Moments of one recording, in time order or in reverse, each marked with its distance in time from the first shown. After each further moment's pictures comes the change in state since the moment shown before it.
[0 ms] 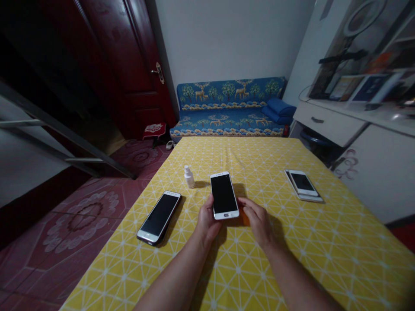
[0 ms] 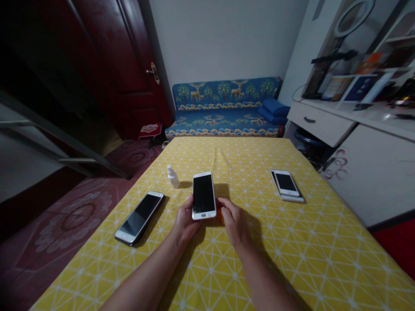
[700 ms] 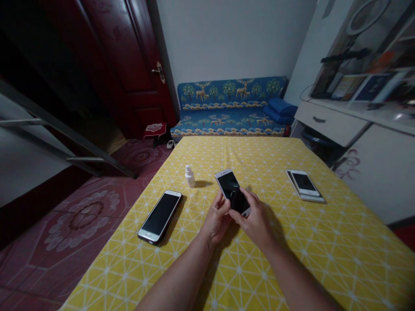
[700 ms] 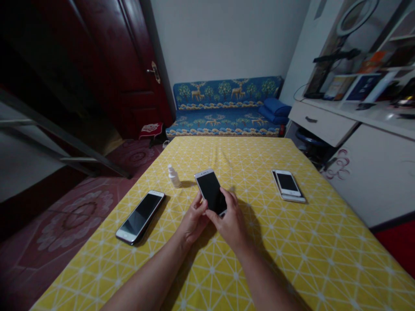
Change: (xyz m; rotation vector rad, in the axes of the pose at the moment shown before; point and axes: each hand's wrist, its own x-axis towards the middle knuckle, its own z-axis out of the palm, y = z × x) left_hand -0.023 -0.010 0.014 0.209 -0.408 0.130; right_hand 0.000 -0.011 0.006 -0.252 0.088 -0.220
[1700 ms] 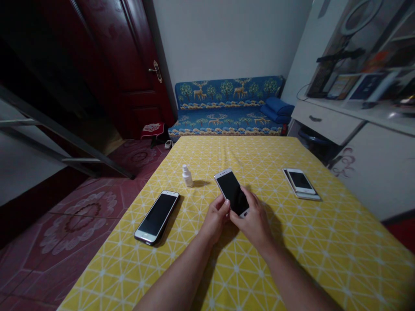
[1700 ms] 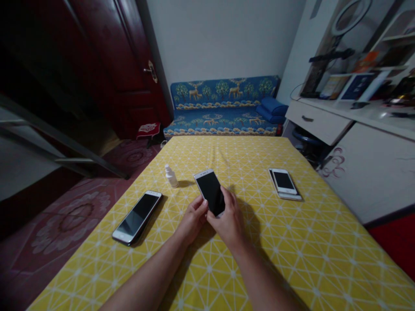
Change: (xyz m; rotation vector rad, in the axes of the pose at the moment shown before) left_hand 0.002 -0.009 -0.012 0.257 -0.036 0.022; right_hand -0.002 0.001 0.005 -0.197 0.087 -0.009
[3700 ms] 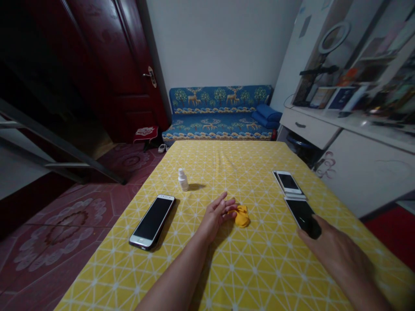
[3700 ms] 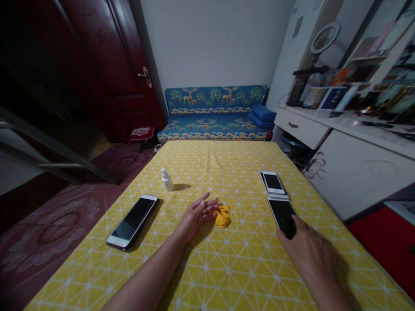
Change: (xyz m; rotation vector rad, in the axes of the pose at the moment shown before) left_hand 0.007 -0.001 -0.003 -0.071 0.065 -0.166; right_hand -0.031 0.097 -0.159 -0.712 -0.134 0.456
